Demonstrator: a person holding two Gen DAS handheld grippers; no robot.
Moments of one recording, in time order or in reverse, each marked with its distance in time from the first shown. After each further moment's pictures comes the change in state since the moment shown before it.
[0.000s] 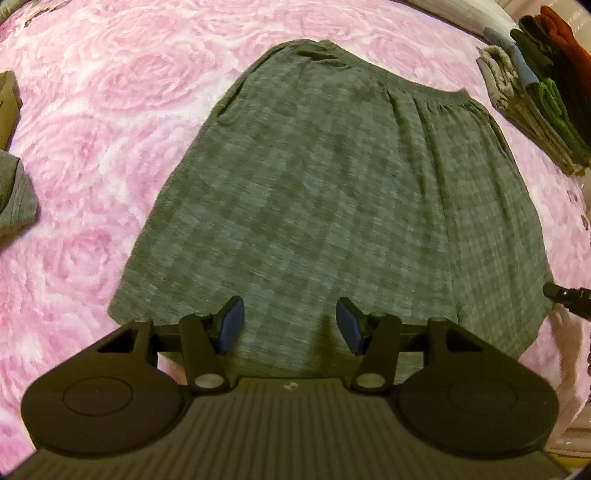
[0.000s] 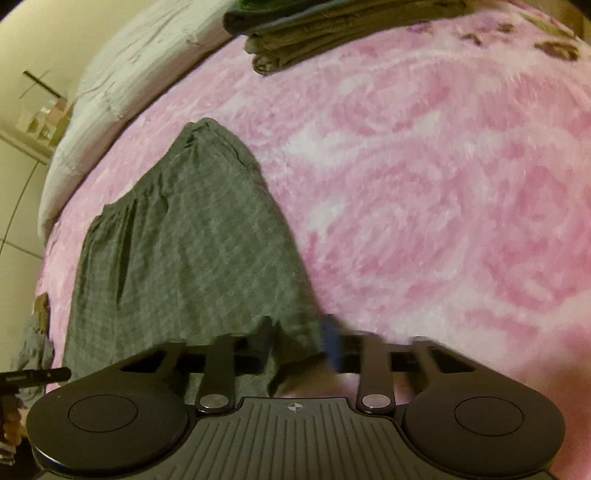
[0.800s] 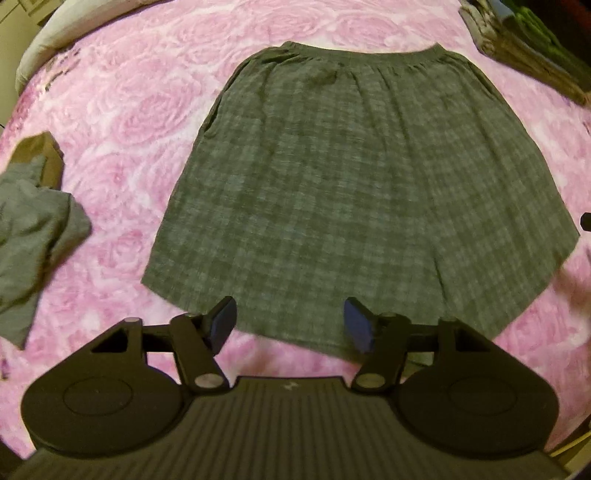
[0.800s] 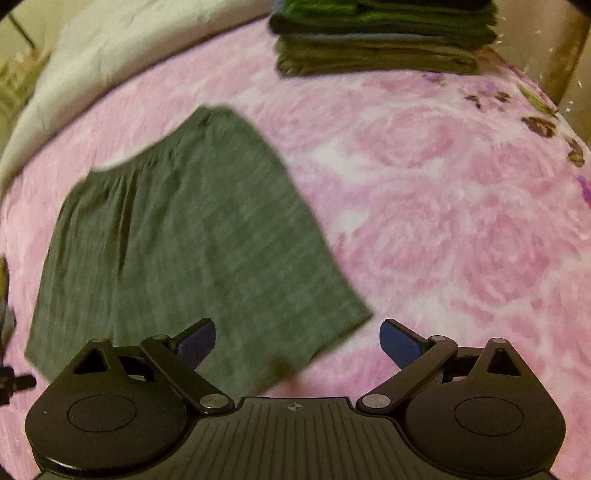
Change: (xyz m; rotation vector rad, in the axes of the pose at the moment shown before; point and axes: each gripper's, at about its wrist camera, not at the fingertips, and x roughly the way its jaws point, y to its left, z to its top) left arm -0.042 -0.081 -0.022 0.148 0.021 0.243; right arm -0.033 0.075 0.002 -0.141 0.024 -0.190
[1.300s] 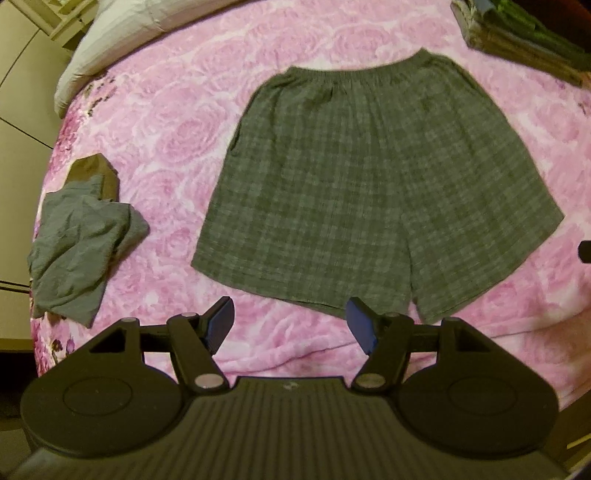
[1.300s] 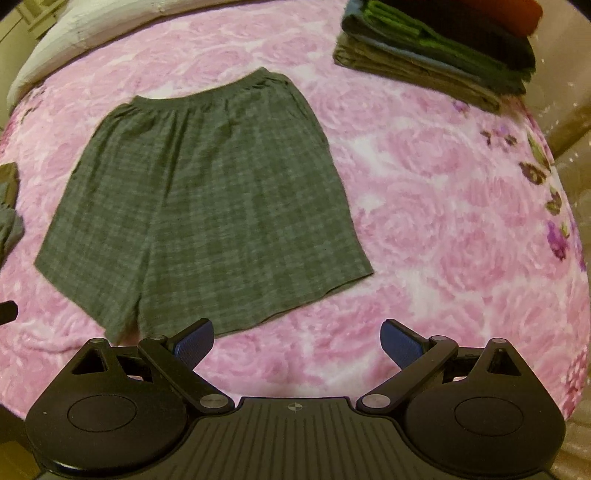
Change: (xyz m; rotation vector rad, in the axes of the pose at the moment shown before) left arm -0.086 -0.053 0.004 0.059 0.042 0.174; right arm -0.067 0.075 -0.004 -0.221 0.197 -0.139
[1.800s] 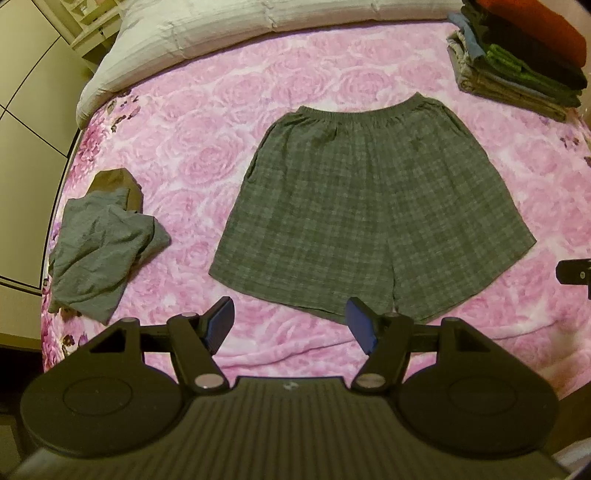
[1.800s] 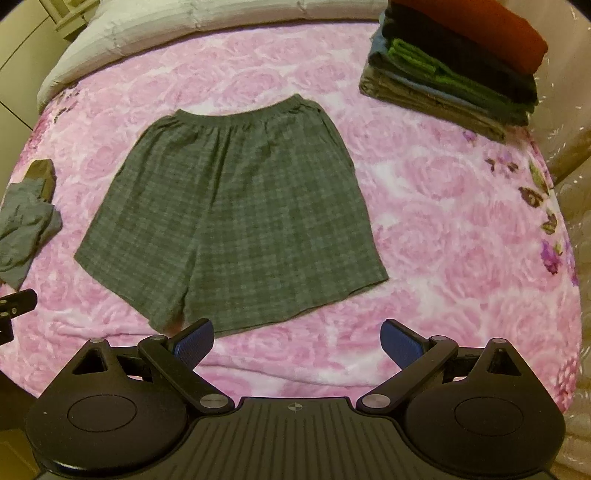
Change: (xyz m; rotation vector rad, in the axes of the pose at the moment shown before) left arm -0.073 0.009 -0.015 -0.055 -0.098 -0.001; right arm -0.064 0.026 -0.004 -0.069 -0.030 0.043
